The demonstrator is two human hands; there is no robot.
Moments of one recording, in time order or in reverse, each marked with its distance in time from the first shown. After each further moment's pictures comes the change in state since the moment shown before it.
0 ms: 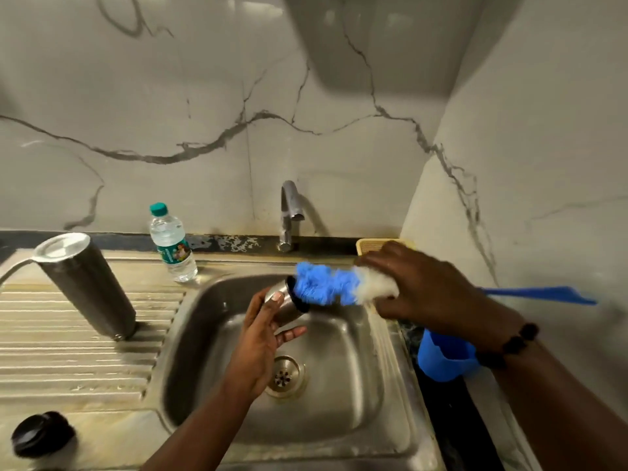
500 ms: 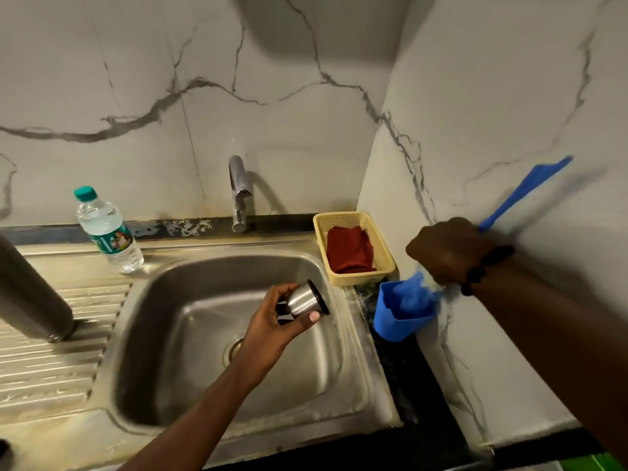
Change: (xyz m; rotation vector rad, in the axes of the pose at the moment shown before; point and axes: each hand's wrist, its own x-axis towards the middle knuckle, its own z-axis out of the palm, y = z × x) left_hand -0.005 -0.055 0.033 0.567 -0.178 0.067; right_hand -0.015 0.057 -0.022 -0.826 -0.606 0.325
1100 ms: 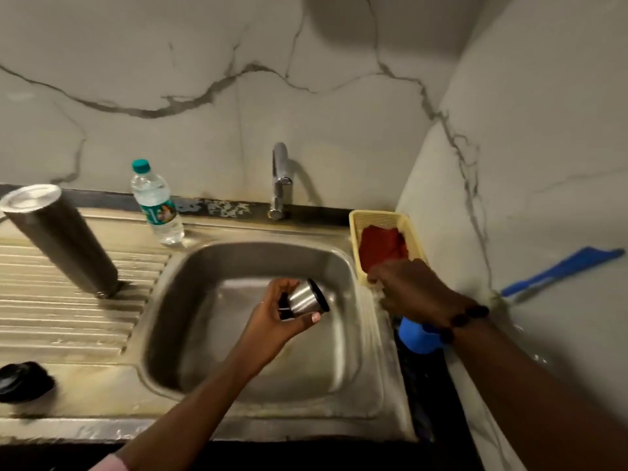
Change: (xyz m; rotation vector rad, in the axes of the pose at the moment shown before) left_hand -0.010 -0.012 -0.032 0.131 0.129 -0.017; right_hand 0.057 -0.077 0.033 0.581 0.354 -0.327
